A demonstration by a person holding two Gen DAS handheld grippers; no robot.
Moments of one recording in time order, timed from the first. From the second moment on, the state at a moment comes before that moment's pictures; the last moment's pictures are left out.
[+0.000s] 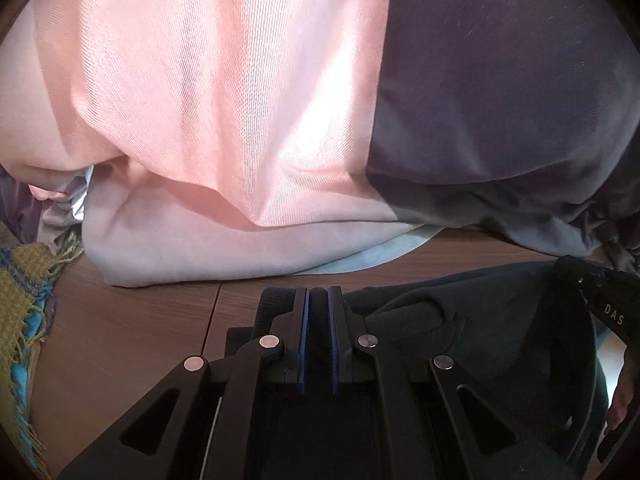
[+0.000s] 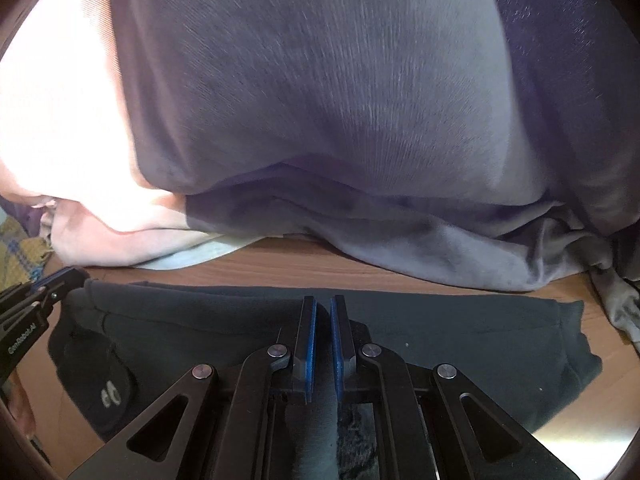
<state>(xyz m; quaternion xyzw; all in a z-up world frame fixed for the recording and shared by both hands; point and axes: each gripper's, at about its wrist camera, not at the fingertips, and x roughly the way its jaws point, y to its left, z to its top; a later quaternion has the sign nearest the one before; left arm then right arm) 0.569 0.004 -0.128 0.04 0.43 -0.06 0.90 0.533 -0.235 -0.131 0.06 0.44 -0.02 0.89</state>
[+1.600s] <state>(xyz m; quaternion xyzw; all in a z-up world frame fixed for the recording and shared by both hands) 0.401 -0.016 -0.032 0.06 0.37 -0.14 0.92 0.339 -0.193 -0.034 0.05 0.35 0.02 0.93</state>
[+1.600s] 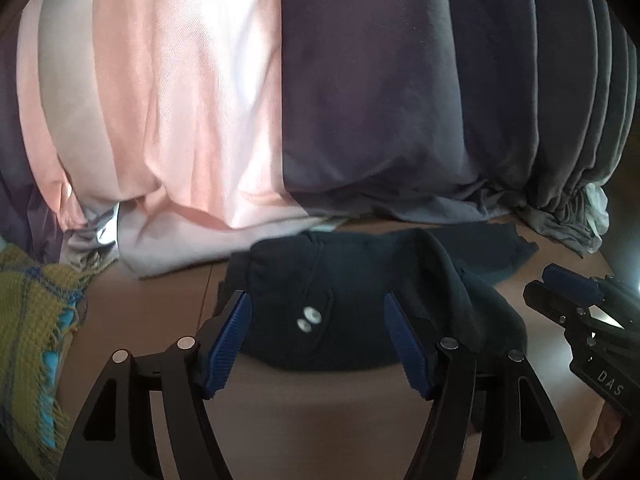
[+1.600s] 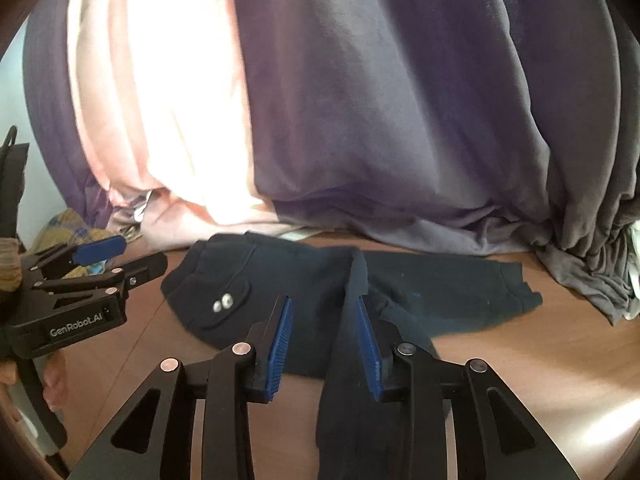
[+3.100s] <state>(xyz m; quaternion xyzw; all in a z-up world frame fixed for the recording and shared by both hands) 0.341 -0.049 -0.144 0.08 0.50 -0.15 0.85 0.286 -0.193 -0.149 0.04 0.51 0.05 0.86</state>
